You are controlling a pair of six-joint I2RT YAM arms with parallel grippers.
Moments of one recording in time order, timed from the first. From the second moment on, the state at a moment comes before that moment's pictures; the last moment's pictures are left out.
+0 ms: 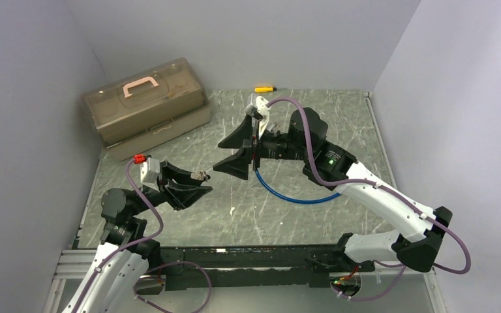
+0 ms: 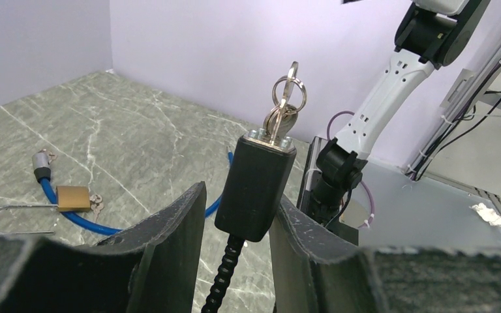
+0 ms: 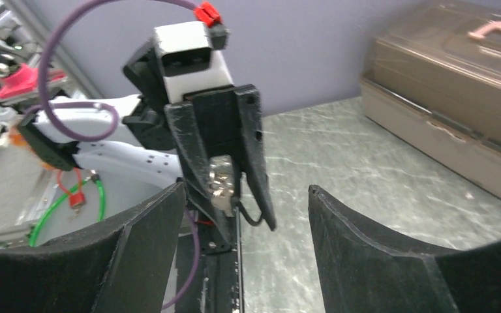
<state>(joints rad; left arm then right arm) -0.31 0.40 0.41 0.39 0.89 -0.54 0.92 1.24 1.35 -0.10 -0.56 0.21</state>
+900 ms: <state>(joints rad) -0.28 0.38 0.41 0.42 0.85 -0.59 0.97 1.33 1.34 0.04 -0.70 0.23</state>
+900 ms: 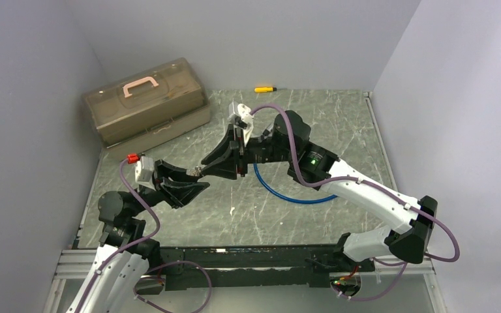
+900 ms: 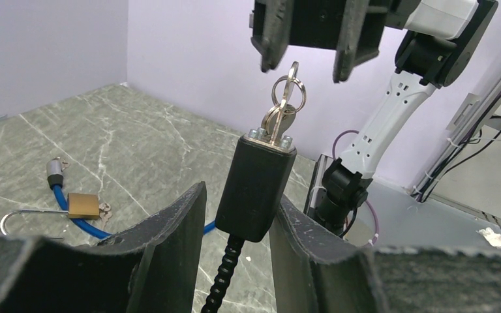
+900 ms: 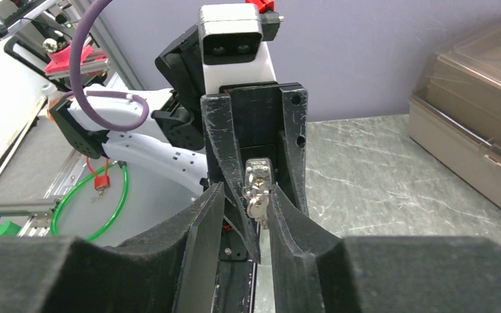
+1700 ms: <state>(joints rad) -0.28 0.37 0.41 0.42 0.84 -0.60 1.00 1.36 1.34 0.06 -0.63 0.20</state>
